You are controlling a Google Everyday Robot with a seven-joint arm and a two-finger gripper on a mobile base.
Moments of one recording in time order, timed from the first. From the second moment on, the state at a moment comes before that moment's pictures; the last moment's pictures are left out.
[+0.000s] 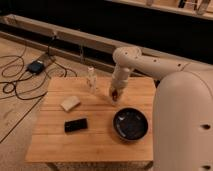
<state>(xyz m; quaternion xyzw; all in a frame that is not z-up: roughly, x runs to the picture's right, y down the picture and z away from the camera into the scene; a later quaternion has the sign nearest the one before) 0.059 0.046 0.813 -0.30 0.26 0.76 0.51</state>
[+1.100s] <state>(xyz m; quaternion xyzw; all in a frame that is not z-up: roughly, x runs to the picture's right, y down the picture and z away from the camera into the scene) 0.048 0.035 0.816 -0.32 0.26 0.75 0.52</state>
